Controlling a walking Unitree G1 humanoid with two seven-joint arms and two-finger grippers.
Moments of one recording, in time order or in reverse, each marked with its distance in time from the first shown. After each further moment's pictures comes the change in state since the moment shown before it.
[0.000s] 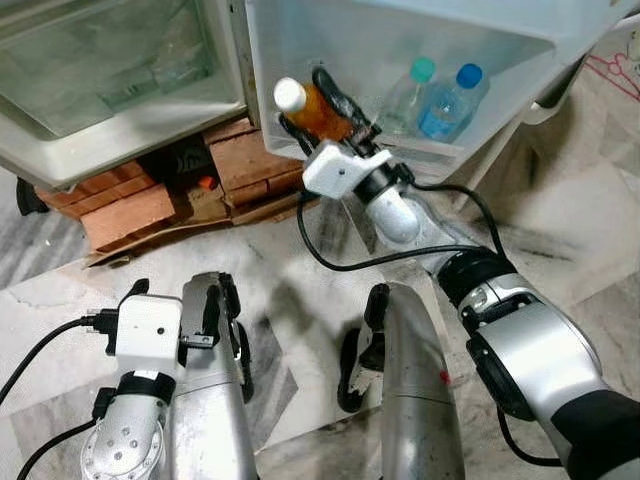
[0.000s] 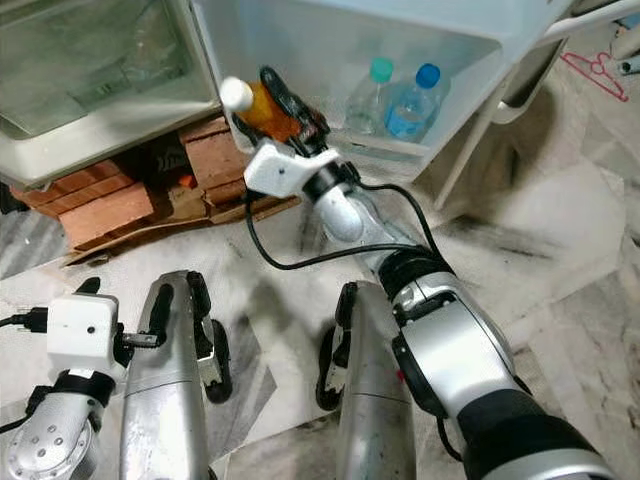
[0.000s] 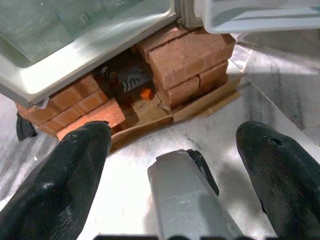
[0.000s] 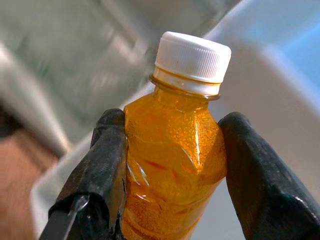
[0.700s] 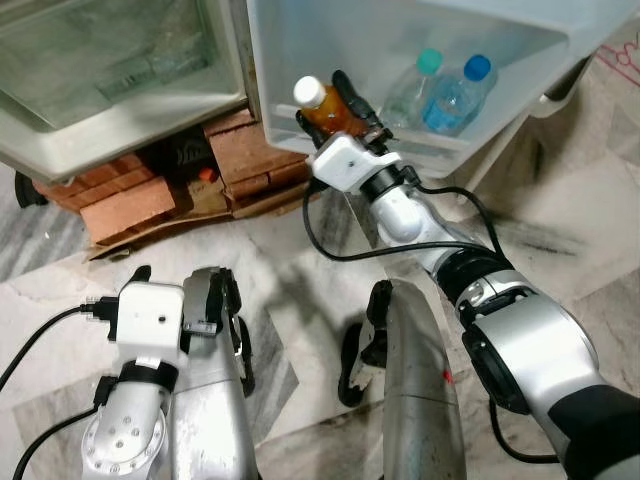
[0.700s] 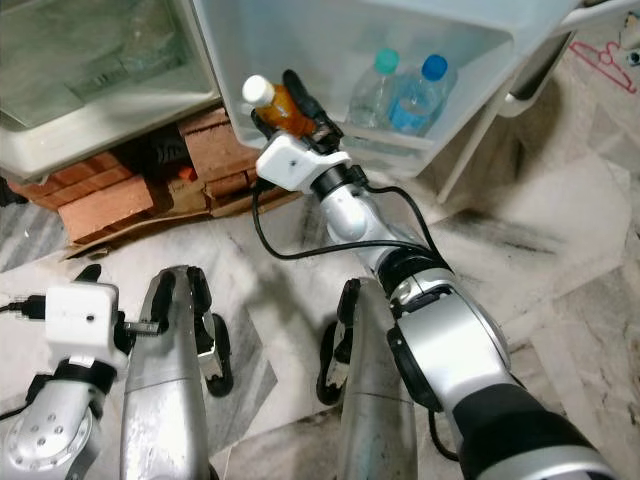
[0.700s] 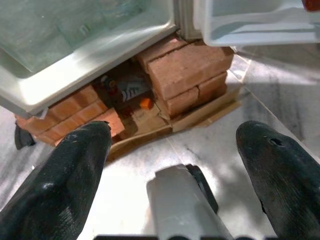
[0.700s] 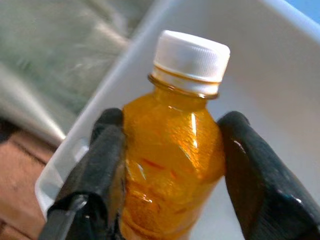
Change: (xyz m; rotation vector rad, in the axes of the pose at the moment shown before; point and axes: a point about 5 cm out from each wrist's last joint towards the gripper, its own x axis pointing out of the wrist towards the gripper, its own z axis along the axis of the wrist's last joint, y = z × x) left arm 0.009 0.000 0.014 0.000 -0.053 0.000; right arm -0.001 -0.013 -0.009 0.197 0.070 -0.112
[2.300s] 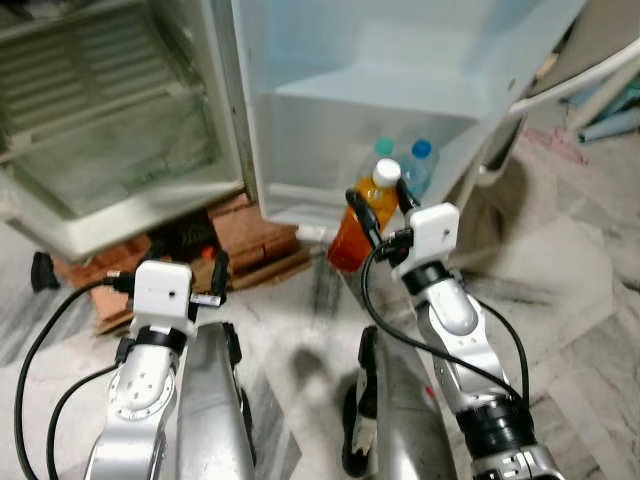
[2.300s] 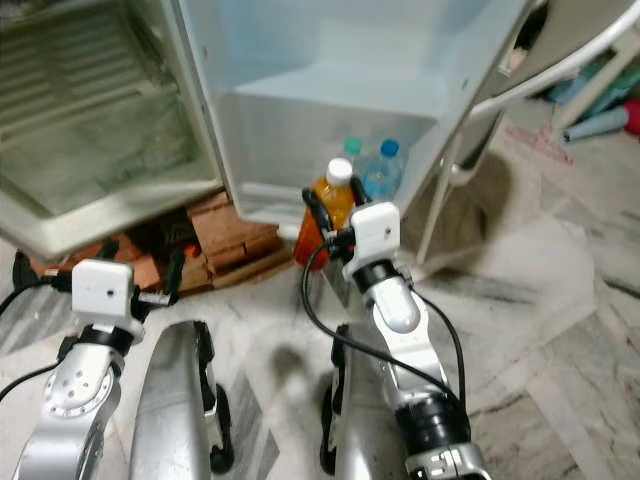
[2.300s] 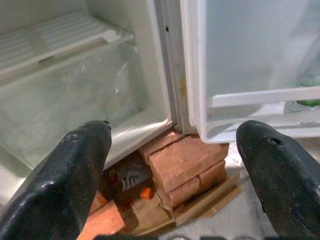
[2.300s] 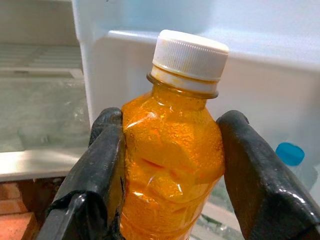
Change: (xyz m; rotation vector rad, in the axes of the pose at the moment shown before) left arm 0.046 0.002 -0.025 -0.009 -0.104 -0.036; right arm -0.111 0.024 -0.005 0.687 0.265 -0.086
